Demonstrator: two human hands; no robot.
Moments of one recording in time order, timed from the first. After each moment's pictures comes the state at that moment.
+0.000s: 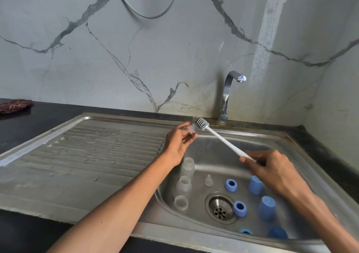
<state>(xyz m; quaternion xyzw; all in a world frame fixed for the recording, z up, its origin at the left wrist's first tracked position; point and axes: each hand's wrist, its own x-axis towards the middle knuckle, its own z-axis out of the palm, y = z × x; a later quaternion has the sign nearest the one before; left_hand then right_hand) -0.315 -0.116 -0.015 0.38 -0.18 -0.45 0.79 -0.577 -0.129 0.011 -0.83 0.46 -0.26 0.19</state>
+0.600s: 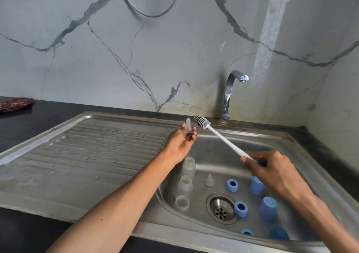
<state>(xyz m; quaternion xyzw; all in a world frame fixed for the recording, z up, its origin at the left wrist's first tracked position) -0.311 -0.125 -0.013 0.31 -0.11 -0.53 0.78 -0.572 -0.129 0.007 -0.83 0.46 -0.27 0.19</state>
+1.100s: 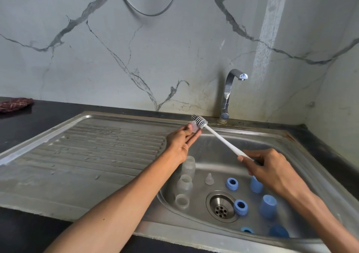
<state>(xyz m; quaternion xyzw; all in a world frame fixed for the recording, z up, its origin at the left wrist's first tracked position) -0.323 -0.118 -0.011 0.35 -0.11 -0.48 0.80 -0.570 -0.133 0.003 -0.83 0.44 -0.27 0.20</state>
